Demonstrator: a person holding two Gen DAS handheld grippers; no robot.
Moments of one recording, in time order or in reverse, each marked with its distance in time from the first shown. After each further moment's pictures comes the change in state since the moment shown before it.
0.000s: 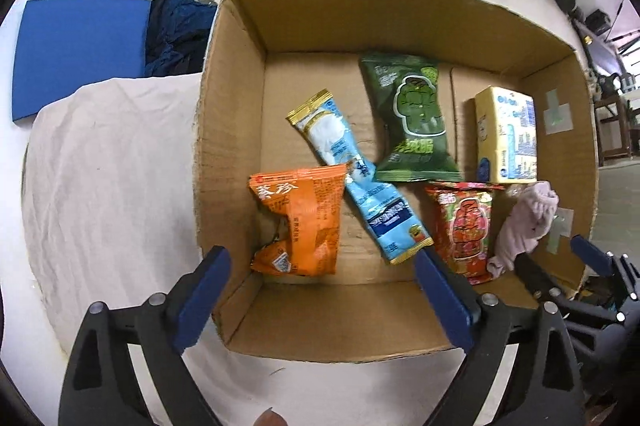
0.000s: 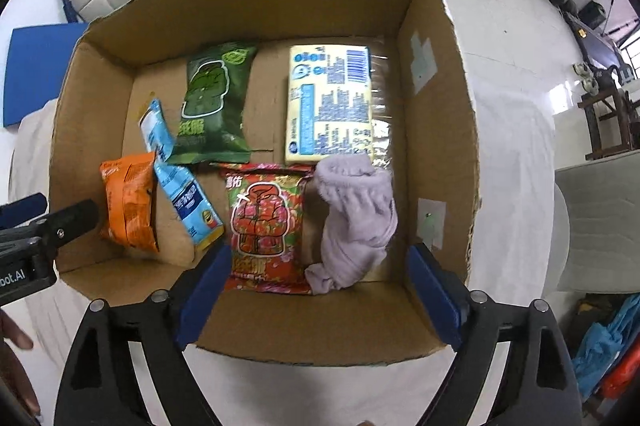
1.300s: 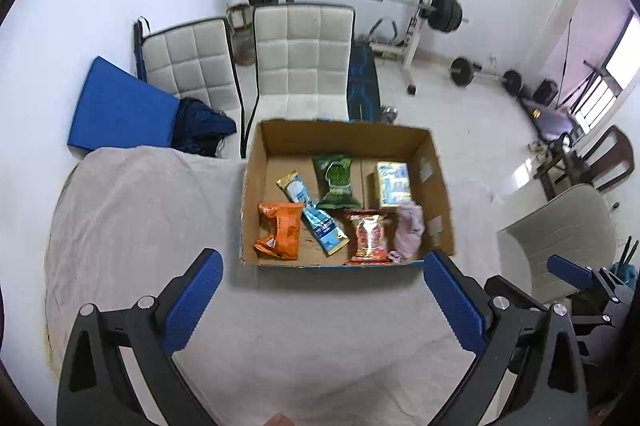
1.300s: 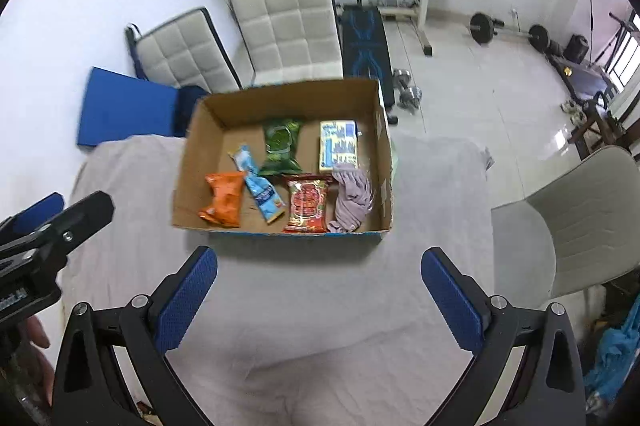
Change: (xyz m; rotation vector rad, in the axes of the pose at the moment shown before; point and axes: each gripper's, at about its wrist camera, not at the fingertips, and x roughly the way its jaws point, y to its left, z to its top) left arm -0.224 -0.015 -0.155 -0.011 -0.479 -0.082; right arm -0.230 -0.011 -0.139 0.006 -0.339 0.081
